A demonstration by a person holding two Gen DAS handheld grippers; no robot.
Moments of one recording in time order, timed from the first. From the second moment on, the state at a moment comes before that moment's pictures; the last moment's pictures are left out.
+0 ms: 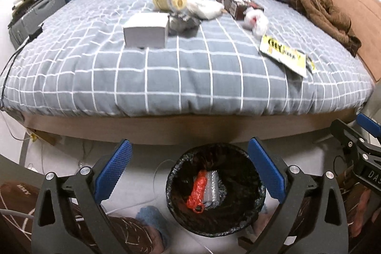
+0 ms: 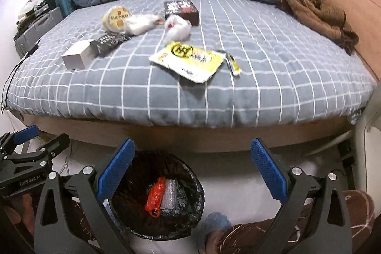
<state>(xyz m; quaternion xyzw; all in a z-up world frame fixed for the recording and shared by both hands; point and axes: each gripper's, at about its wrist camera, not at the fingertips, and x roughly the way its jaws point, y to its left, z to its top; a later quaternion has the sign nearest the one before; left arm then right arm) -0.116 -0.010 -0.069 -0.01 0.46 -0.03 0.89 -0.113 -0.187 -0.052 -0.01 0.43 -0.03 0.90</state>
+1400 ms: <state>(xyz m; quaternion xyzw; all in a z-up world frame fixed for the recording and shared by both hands) 0.027 0.053 -0.036 -0.03 0.44 0.02 0.90 0.031 -0.192 -0.046 0.02 0.45 -0.02 0.89</state>
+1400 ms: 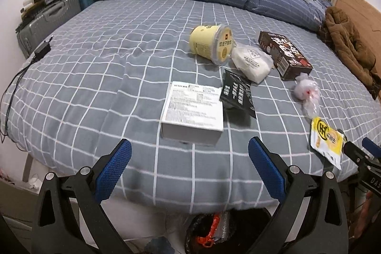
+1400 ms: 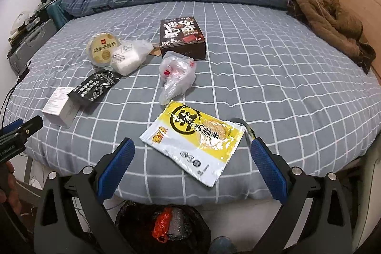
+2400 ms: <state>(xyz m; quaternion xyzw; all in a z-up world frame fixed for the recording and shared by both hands) 0.106 0.052 -0.093 -0.01 0.47 0.00 0.88 0.094 -0.191 -0.118 0.04 0.50 0.00 0.87</state>
